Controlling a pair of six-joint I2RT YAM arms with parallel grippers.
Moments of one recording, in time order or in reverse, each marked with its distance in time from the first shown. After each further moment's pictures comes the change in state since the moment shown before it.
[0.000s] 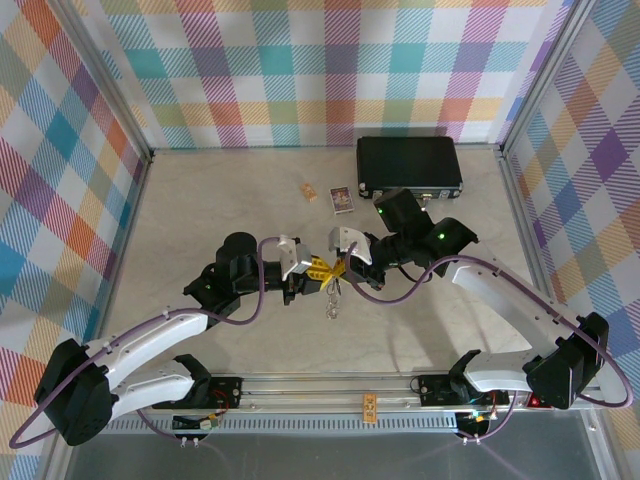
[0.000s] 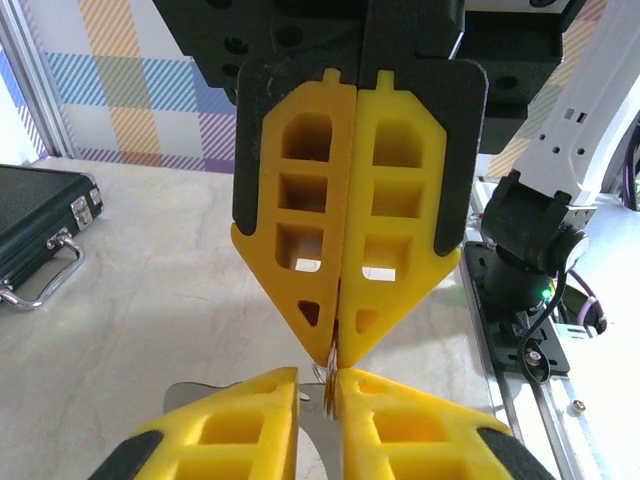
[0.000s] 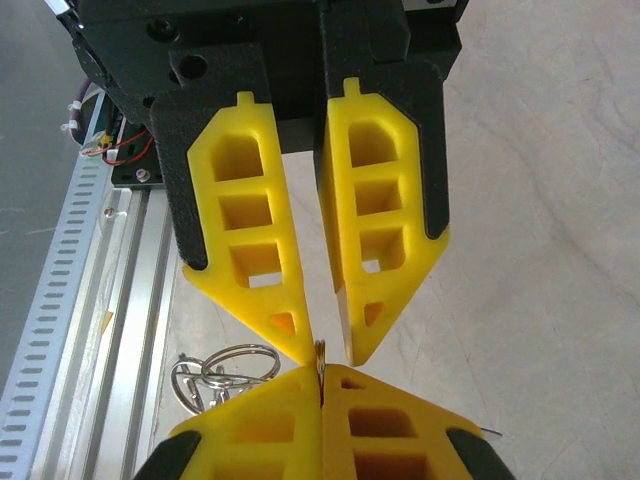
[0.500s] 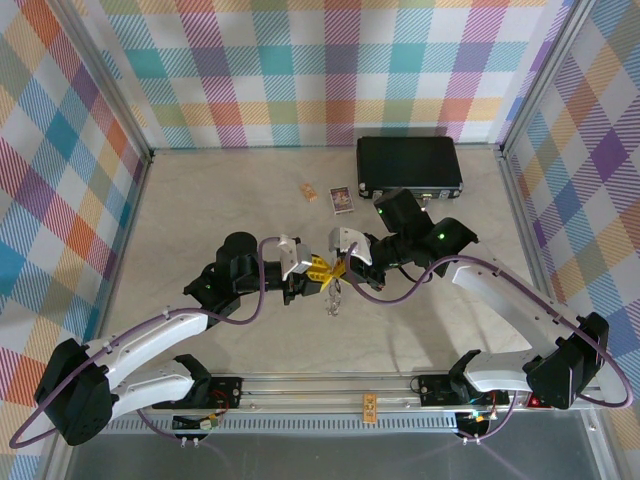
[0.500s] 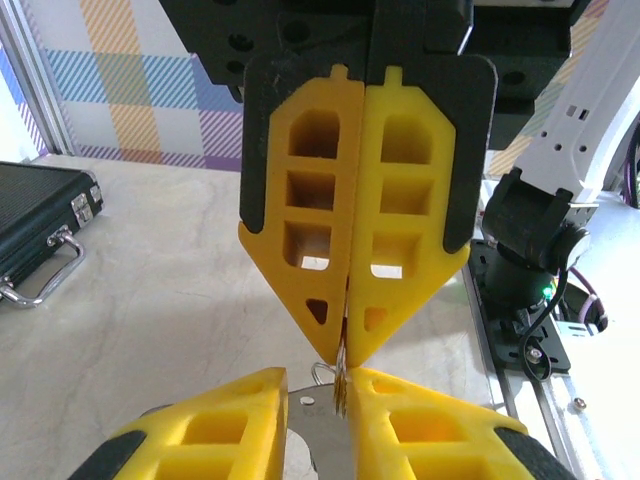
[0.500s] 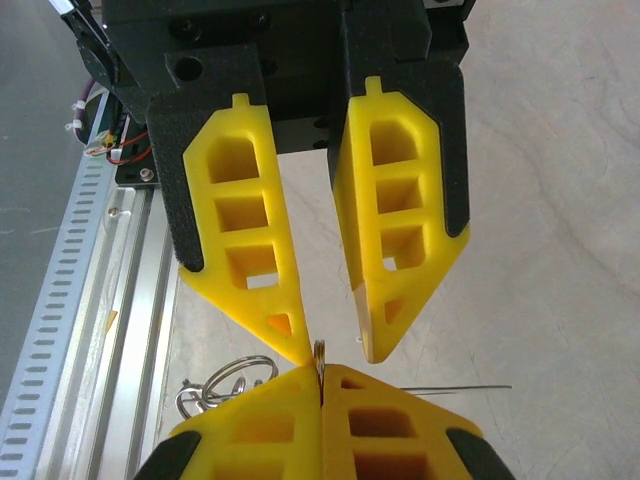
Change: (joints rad) left arm 0.000 0.001 0.001 -0.013 -0.001 0.008; right arm 0.000 0.000 0.000 -0.003 -0.003 0.001
